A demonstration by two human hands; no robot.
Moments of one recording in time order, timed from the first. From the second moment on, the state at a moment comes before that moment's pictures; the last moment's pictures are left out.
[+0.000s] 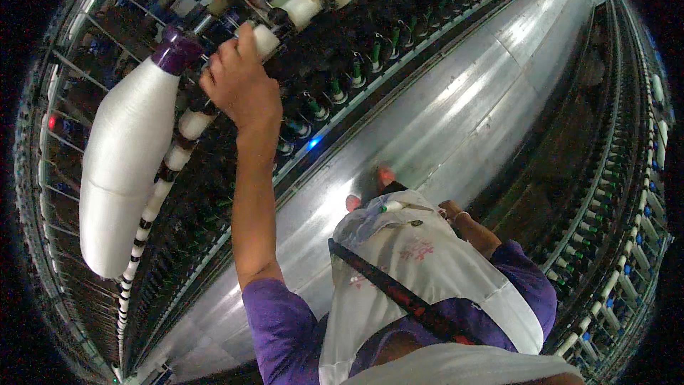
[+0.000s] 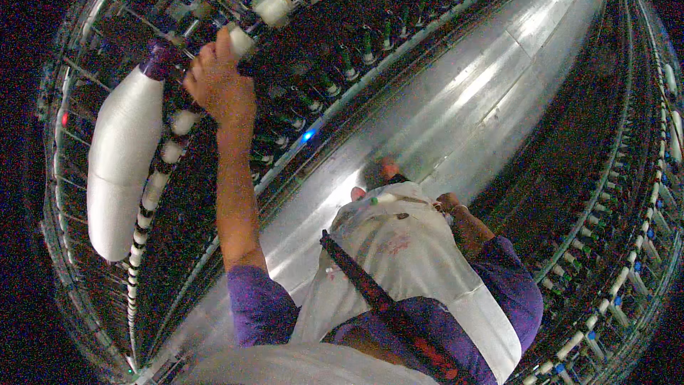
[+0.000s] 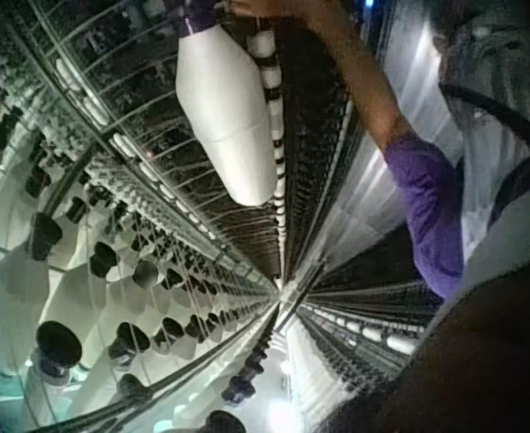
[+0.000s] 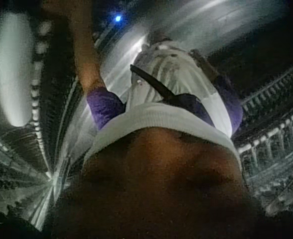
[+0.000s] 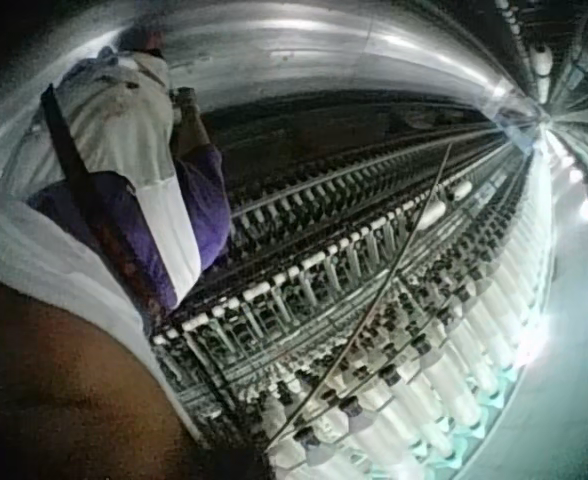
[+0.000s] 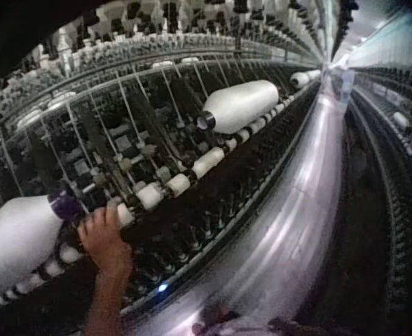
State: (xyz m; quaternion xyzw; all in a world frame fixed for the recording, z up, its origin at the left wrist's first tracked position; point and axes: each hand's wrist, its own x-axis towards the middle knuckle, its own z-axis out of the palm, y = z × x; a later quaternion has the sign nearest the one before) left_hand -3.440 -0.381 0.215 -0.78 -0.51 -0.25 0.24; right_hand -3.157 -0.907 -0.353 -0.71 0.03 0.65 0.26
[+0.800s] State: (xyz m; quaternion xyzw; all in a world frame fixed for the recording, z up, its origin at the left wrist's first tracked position) left_hand -3.311 -0.518 0.023 -0.74 -0.57 -0.34 -0.10; right_hand -3.088 -0.696 0.089 -0.43 -0.89 0.11 0.12
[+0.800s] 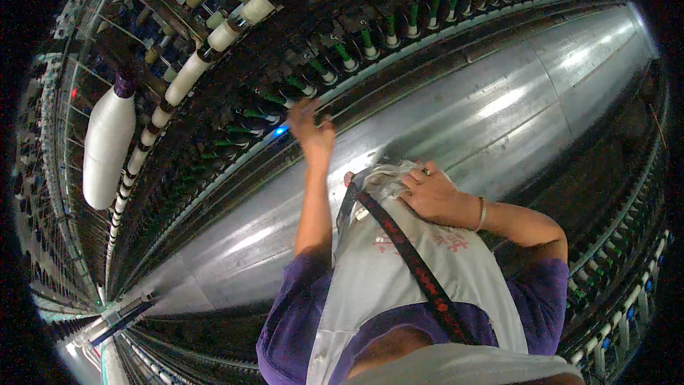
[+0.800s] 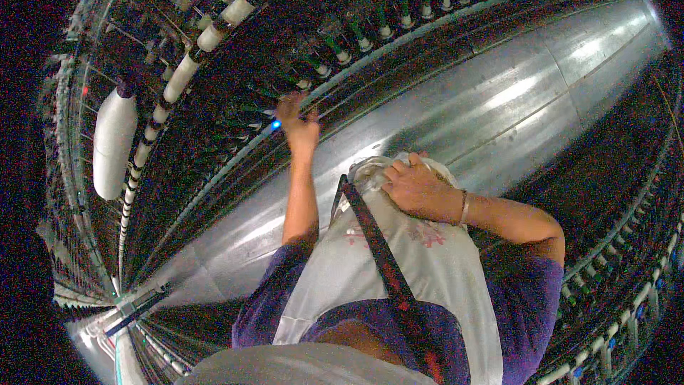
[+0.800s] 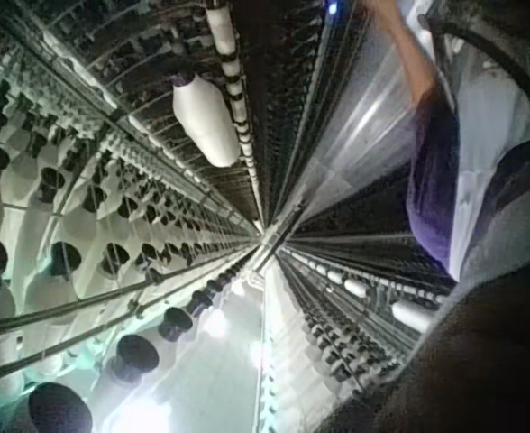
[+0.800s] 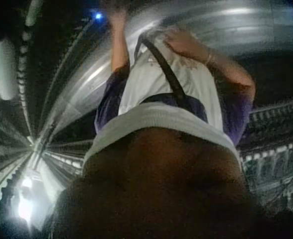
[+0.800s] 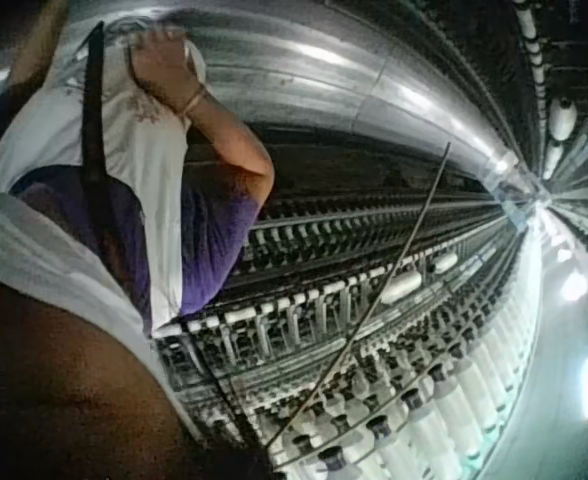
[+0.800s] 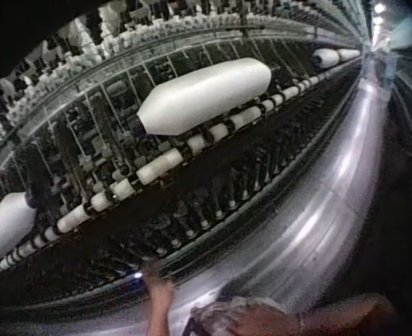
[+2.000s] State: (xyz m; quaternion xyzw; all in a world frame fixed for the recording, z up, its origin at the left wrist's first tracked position) left_hand -3.352 -0.493 0.081 -0.50 -0.47 -0.47 -0.55; right_hand -3.212 -0.398 0.117 -0.34 -0.16 0.61 0.70
